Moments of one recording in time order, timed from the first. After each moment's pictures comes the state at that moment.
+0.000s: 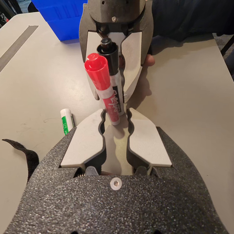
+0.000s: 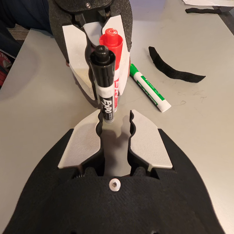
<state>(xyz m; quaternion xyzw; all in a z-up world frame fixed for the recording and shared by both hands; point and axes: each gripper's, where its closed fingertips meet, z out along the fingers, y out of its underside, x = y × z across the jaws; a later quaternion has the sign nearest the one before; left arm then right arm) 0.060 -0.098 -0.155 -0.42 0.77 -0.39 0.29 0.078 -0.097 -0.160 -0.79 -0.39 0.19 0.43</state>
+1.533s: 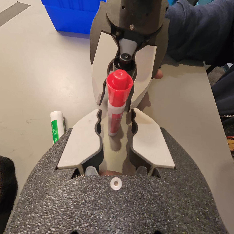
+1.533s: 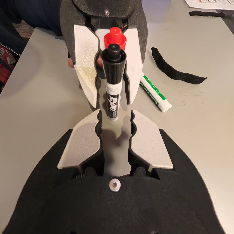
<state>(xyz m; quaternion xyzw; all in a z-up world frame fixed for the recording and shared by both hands) 0.079 -0.105 -0.155 -0.48 0.73 -0.43 0.23 0.081 -0.101 -0.158 -0.79 -0.41 0.19 0.43</state>
